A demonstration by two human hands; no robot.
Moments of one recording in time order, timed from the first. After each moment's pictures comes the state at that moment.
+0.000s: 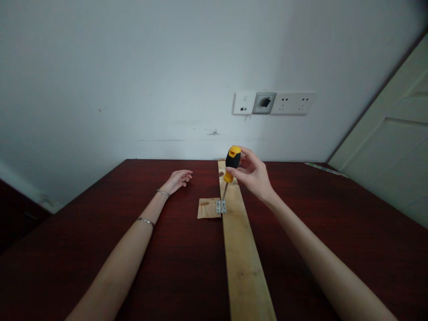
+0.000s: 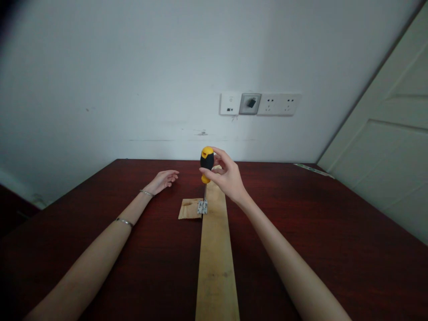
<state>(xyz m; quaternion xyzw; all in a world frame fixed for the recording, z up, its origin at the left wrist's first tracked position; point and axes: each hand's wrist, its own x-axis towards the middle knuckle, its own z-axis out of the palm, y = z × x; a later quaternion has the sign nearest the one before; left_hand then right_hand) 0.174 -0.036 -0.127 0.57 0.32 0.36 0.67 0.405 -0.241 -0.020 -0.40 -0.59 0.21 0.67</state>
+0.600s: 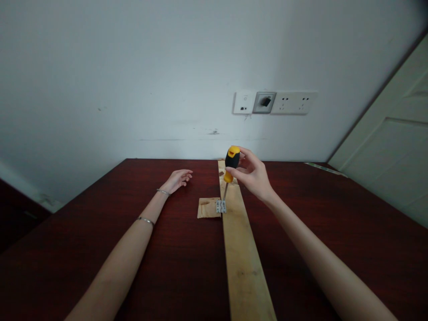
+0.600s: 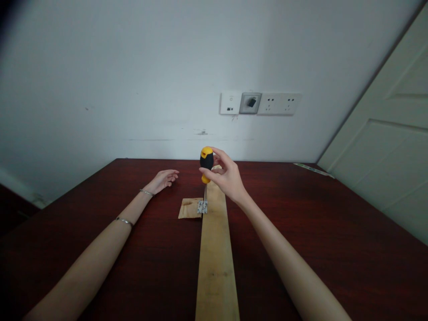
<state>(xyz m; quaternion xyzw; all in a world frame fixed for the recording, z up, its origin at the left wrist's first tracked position) 0.176 -0.037 -0.125 0.56 0.33 0.36 0.67 0.404 -0.241 -0.021 -0.40 -0.59 0.22 0.67</state>
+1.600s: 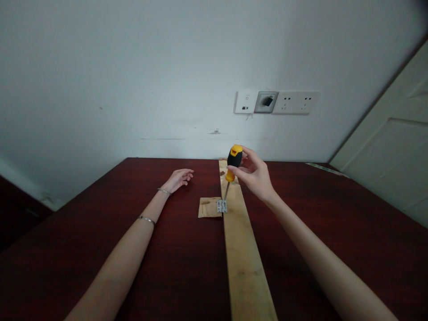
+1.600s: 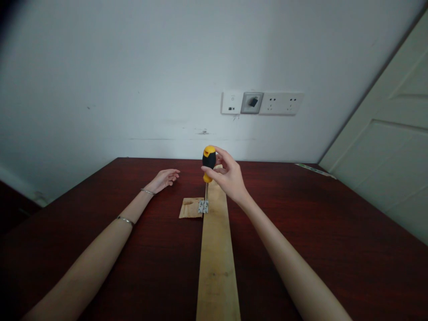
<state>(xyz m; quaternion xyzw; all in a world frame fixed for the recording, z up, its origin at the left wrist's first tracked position) 0.174 -0.030 -0.132 0.57 0.32 0.35 0.67 0.404 -0.240 -0.023 -0.40 -0.59 0.21 0.67</state>
